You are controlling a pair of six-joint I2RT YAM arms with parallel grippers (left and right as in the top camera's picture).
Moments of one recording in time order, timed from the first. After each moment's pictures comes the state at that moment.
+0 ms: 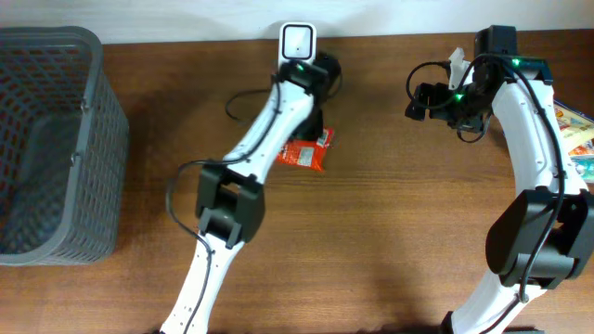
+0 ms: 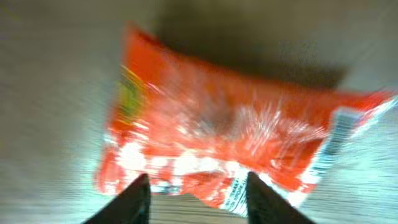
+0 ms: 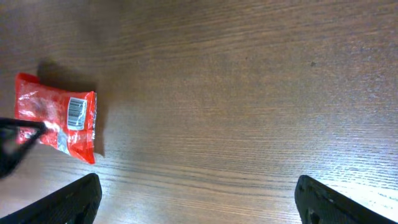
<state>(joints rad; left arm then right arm) -0.52 2.59 2.53 -1.45 -0.16 -0.48 -0.12 1.95 1.76 -1.09 -0.31 0.06</state>
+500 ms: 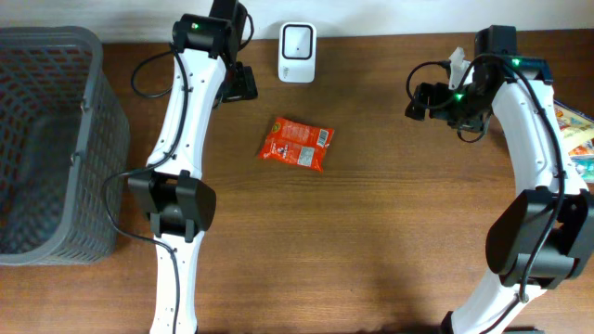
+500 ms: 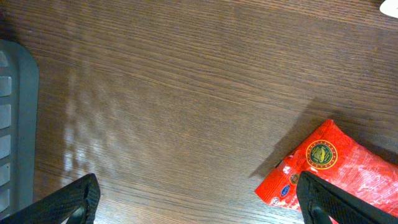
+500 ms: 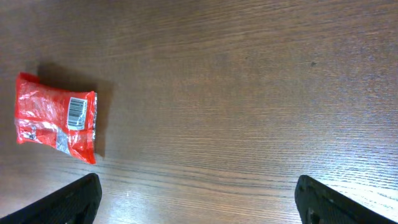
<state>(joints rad) -0.24 2.45 2.65 -1.57 -0.23 -0.41 -0.12 1.95 1.76 -1.09 -0.31 0.06</state>
